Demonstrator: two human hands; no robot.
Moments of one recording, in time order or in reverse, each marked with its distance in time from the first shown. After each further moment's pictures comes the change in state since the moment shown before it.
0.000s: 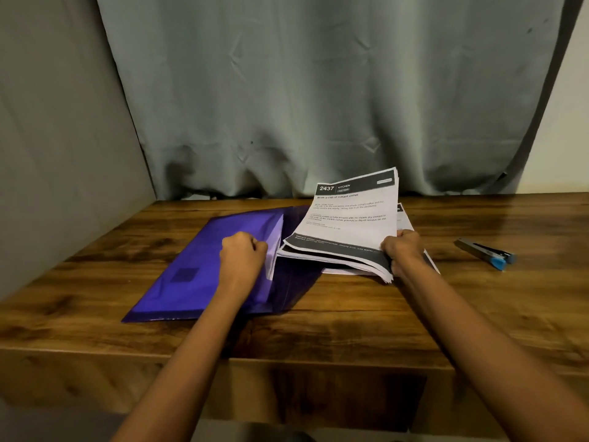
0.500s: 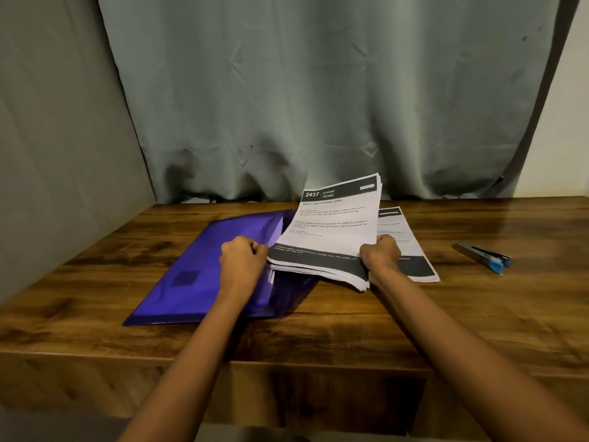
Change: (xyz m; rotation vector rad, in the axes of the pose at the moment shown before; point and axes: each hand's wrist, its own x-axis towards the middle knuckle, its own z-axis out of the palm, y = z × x) left_hand -0.005 0.001 -0.001 -0.039 0.017 -0.009; right_hand -0.040 -0.005 0.020 -0.118 -0.019 -0.099
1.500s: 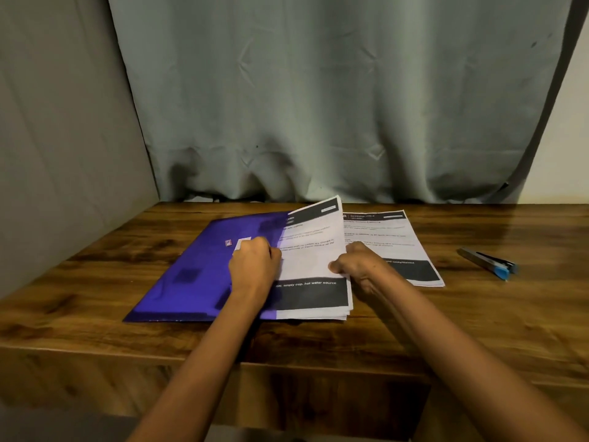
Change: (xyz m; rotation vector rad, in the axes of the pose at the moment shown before) left_hand -0.007 0.015 0.007 0.275 -0.017 0.043; right_hand -0.043 -0.025 -0.002 -0.166 -0.575 0.004
